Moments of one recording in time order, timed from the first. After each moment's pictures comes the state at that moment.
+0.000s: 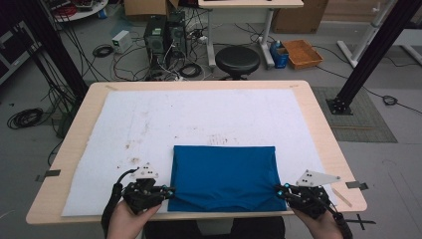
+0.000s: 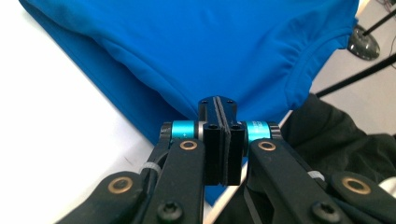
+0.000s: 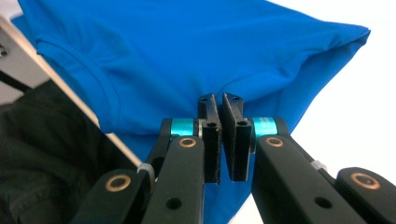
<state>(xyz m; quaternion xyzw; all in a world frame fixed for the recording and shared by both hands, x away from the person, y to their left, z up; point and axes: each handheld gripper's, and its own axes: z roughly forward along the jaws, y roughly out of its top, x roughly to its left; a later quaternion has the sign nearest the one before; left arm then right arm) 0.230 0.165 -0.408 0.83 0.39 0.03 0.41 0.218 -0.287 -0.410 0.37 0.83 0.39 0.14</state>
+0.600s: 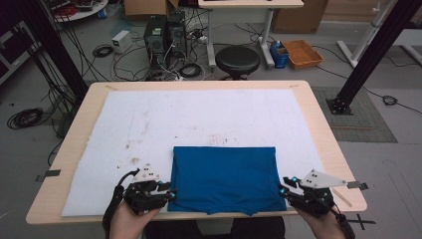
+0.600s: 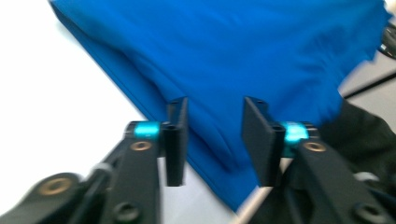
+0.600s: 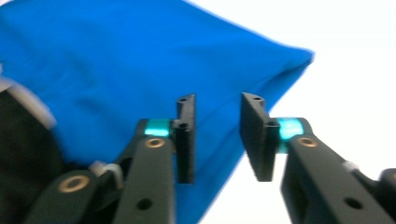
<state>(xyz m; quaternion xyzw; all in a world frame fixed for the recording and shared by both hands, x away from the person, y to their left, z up) 0.243 0.165 -0.408 0.81 0.40 0.10 0.41 0.223 -0.295 -0.401 0.39 0.80 0.39 0.21</state>
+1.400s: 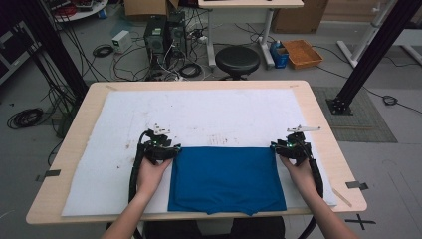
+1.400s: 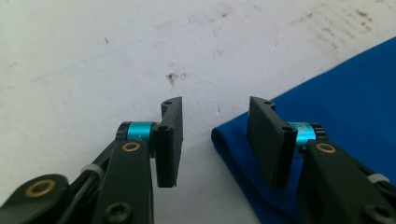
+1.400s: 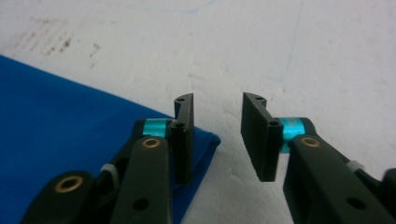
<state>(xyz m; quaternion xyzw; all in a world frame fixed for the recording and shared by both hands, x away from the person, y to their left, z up) 0.370 0.151 -0.440 0.78 0.48 0.18 0.36 0.373 -0.293 -0.436 0.52 0.76 0.36 0.16</state>
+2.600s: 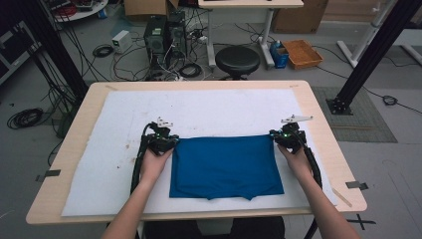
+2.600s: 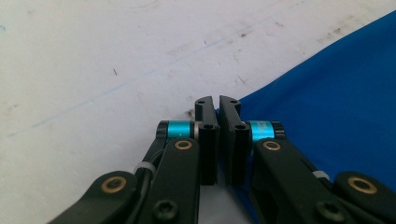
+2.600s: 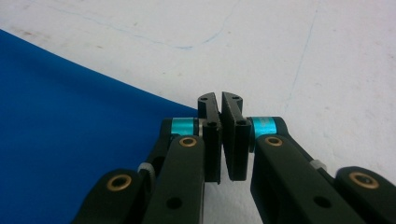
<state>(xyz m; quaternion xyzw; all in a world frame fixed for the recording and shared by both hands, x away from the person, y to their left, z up) 0.405 0.149 -0.442 0.79 0.47 0.19 0.36 0.415 -0.288 -0.433 0.47 0.78 0.36 0.19</state>
